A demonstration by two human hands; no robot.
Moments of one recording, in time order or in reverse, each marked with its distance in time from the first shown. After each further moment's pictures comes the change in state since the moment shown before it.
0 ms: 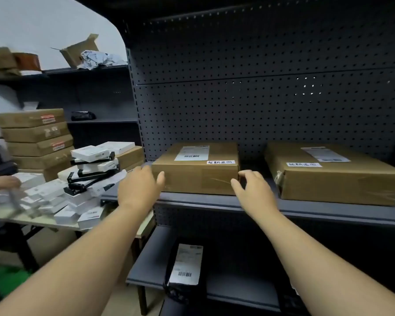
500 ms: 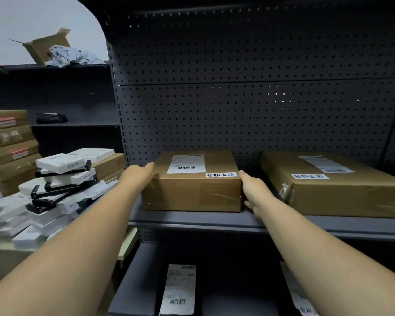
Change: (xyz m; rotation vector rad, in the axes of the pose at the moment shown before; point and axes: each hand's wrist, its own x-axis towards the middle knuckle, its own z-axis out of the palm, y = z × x) left_hand 0.102 -0.001 0.040 -0.598 -0.335 -0.331; right_hand 0.070 -0.005 0.023 0.687 -0.080 0.604
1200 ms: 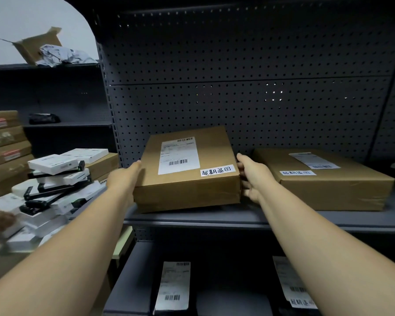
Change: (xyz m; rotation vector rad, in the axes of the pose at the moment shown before) left_hand -0.011 -0.007 0.003 -0.699 0.063 -0.236; right_hand -0.005 -0.026 -0.024 0.259 -0.042 0.038
